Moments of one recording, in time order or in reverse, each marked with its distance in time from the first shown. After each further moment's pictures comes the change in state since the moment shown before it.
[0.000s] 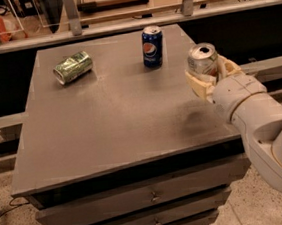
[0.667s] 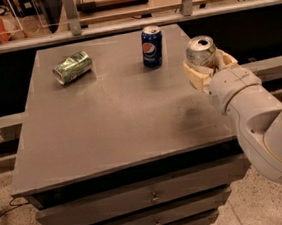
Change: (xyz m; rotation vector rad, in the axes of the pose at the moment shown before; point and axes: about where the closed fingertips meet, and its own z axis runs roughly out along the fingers) arm -0.005 -0.008 0.018 0.026 -0.020 0.033
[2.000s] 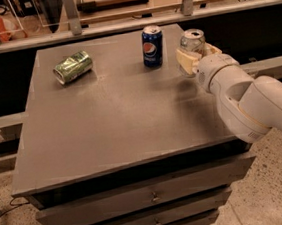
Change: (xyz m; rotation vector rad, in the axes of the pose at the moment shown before) arm 0.031 -0.021 0.087 0.017 0.049 0.185
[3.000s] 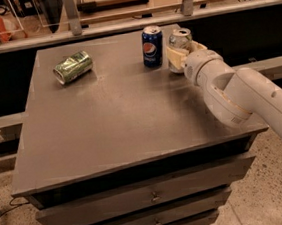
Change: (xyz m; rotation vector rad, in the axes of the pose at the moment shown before) arm 0.016 0.011 0.054 -0.054 0.006 0.033
